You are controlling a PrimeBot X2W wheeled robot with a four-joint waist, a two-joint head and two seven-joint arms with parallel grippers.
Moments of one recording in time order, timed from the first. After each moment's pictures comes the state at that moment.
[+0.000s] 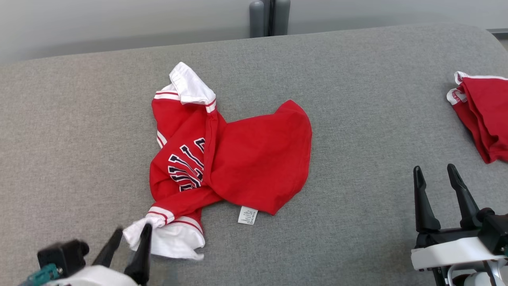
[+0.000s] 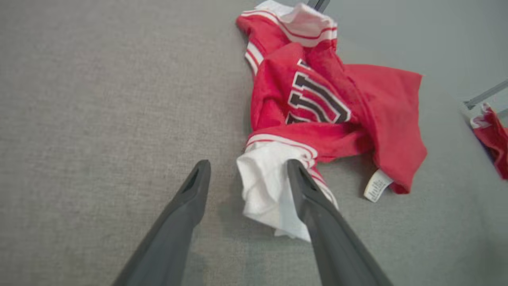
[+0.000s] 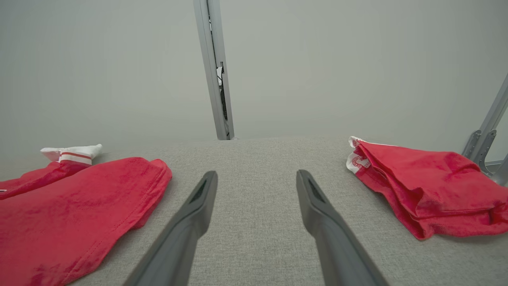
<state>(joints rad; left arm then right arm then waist) 0.18 0.42 -0.31 -0.24 -0.81 0.34 0.12 -0.05 -0.05 -0.03 0.10 0.16 0.13 -0.26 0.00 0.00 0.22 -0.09</state>
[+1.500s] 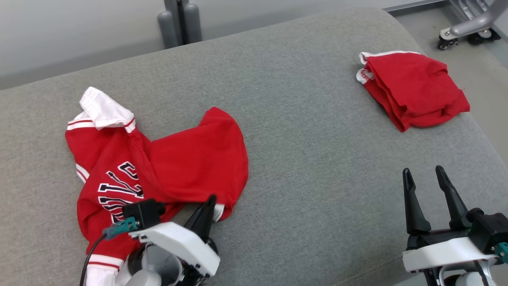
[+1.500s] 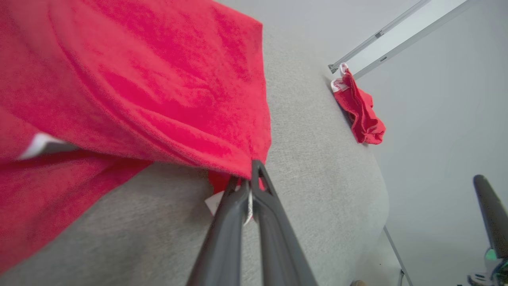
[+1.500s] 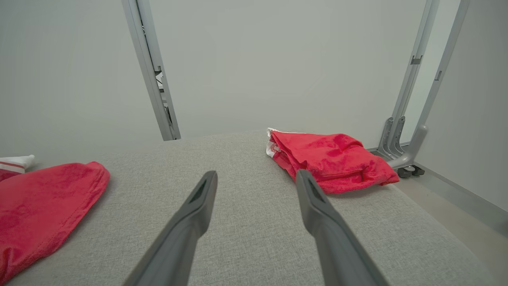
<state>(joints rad) -0.13 0.16 -0.46 0.11 -0.90 0.16 0.09 -0.06 -0.05 0.01 0.12 0.18 0.13 -0.26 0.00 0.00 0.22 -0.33</state>
